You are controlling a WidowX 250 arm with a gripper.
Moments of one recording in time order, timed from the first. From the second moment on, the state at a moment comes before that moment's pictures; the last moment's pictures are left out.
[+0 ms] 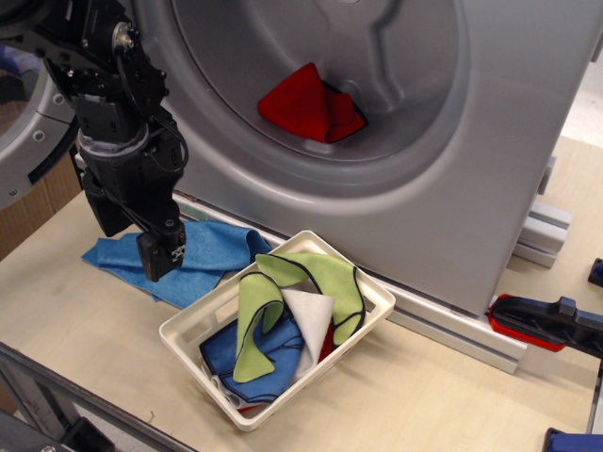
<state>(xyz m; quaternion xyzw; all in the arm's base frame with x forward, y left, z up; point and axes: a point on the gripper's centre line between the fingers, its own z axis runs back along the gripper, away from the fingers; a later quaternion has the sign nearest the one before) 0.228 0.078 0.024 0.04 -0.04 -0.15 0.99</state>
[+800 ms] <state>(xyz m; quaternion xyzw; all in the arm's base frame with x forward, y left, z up) 0.273 0.065 0.041 0.01 -0.11 -0.25 0.96</state>
